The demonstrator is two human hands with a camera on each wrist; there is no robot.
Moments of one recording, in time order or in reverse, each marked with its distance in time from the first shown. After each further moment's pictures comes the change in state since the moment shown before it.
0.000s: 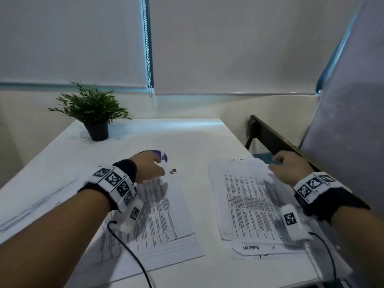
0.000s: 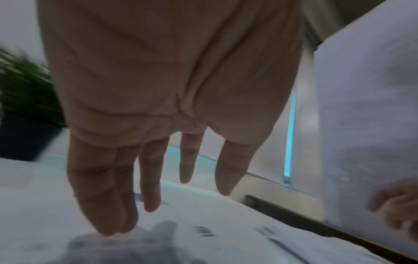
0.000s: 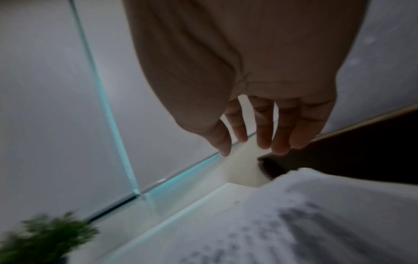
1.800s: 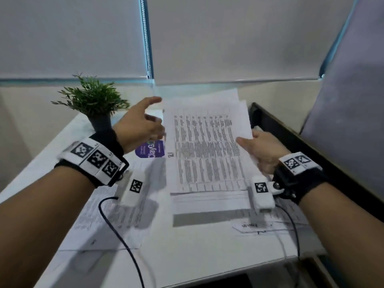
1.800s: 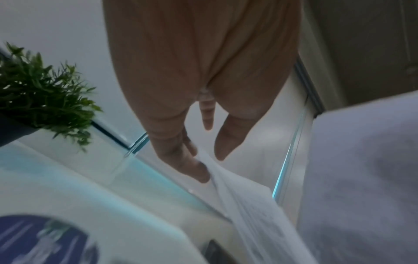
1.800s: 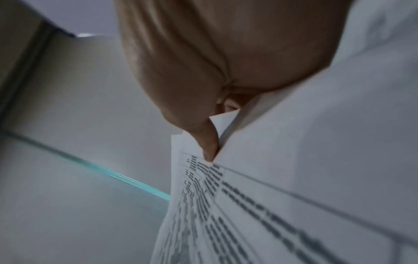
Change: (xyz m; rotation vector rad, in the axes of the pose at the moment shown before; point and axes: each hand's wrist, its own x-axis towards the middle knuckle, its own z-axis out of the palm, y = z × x) left_hand -0.039 0.020 -0.040 -0.804 0.189 0.333; right_hand -0.017 -0.055 0.030 0.872 -0.273 0.027
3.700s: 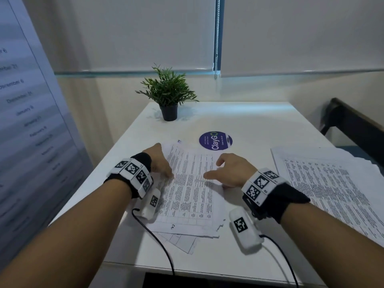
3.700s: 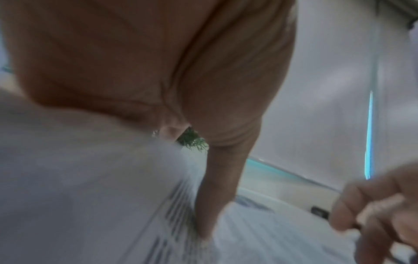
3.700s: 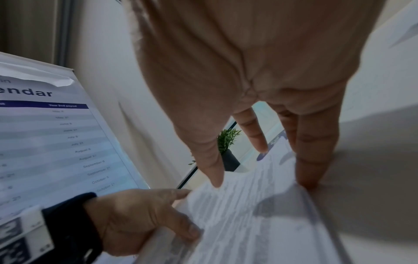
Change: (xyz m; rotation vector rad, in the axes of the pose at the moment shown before) left_hand -0.052 -0.097 -0.115 0.874 0.041 -0.584; right_hand -0.074 -0.008 0.211 -0.807 -0.448 -0.106
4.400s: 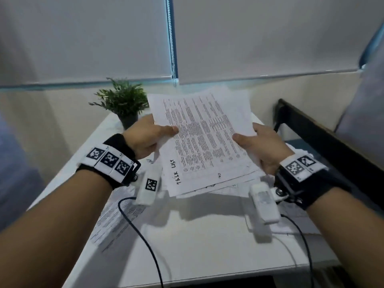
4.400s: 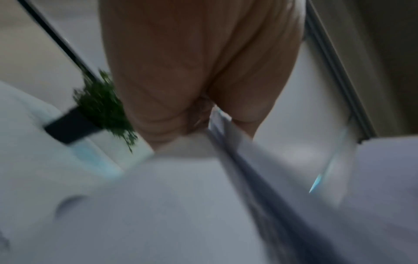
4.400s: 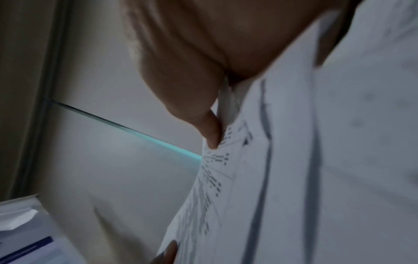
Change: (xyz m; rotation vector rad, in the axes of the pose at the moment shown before) left_hand -0.036 0.114 -0.017 -0.988 -0.259 0.493; right_hand -0.027 0.100 -0.113 0.836 0.372 -0.089
